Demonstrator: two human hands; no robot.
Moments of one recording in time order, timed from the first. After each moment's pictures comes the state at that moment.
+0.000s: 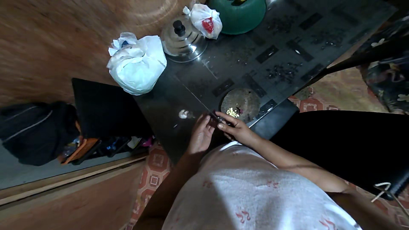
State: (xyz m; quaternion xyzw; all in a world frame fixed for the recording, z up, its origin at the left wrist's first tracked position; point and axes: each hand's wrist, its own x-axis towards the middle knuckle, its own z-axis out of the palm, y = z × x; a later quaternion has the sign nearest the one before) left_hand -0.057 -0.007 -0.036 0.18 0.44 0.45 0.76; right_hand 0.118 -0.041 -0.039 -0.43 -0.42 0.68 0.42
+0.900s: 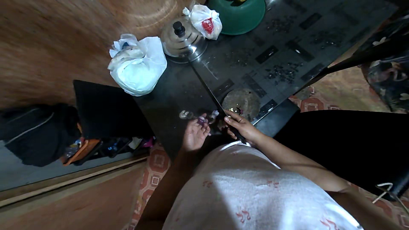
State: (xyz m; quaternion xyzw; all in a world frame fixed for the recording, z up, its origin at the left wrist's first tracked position) left_hand -0.088 0.004 -0.045 0.14 0.44 0.42 0.78; right_hand 0.133 -0.036 -0.050 -0.43 -0.30 0.74 0.41
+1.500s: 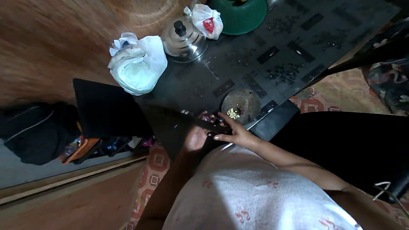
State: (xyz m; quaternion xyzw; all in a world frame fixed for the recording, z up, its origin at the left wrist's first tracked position) left_hand -0.090 -0.001 -0.062 0.23 0.36 0.42 0.80; right_hand 0.117 -0.041 -0.055 -0.44 -0.55 0.59 0.38
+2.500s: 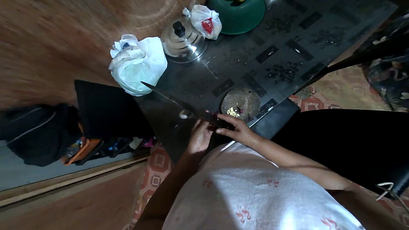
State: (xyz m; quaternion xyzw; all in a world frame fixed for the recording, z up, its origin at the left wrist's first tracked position) left_hand -0.061 -0.009 -0.035 0.21 0.47 0.43 0.74; right_hand 0.120 -0.043 -0.053 -0.45 -0.58 0.52 0.43
